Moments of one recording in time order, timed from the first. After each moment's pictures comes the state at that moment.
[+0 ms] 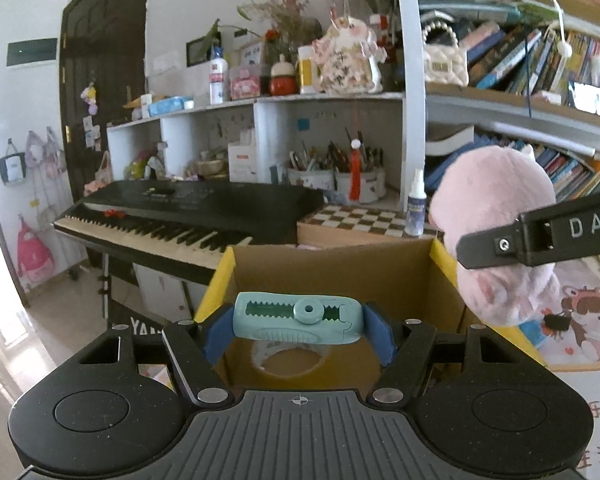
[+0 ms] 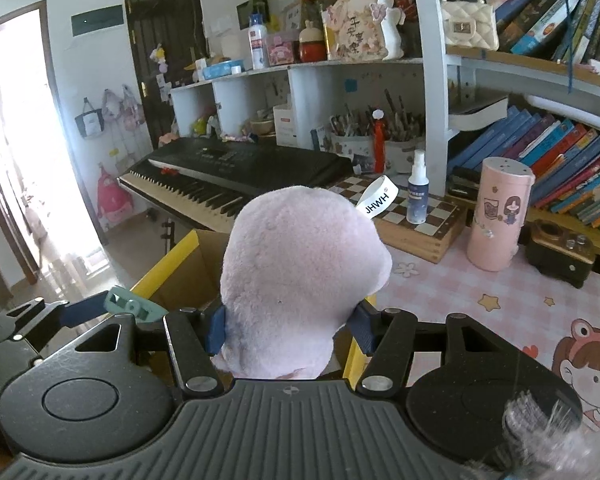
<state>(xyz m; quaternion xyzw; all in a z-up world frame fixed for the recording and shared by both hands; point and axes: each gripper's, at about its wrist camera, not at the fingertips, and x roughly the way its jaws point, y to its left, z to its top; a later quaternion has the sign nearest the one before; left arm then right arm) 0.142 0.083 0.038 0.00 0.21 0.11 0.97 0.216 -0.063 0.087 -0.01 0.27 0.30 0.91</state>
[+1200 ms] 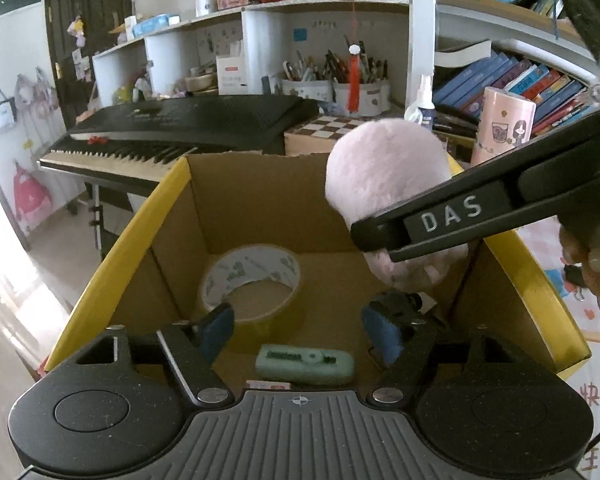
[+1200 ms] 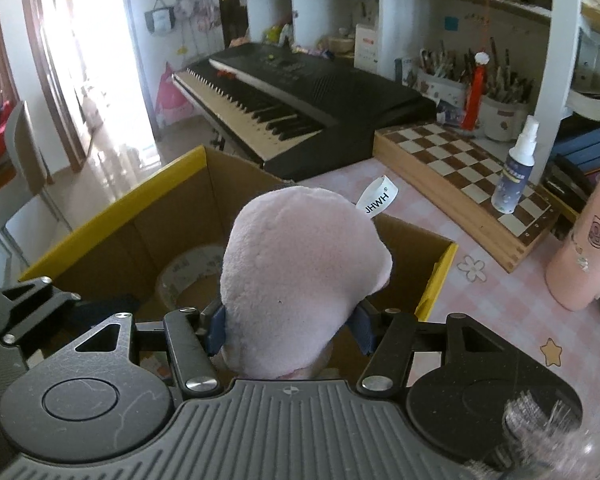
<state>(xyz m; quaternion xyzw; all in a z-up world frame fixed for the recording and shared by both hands) 0.194 0.066 0.002 -0.01 0.33 0.12 0.93 0.311 -0.006 0.036 -0.13 0.35 0.41 0.83</state>
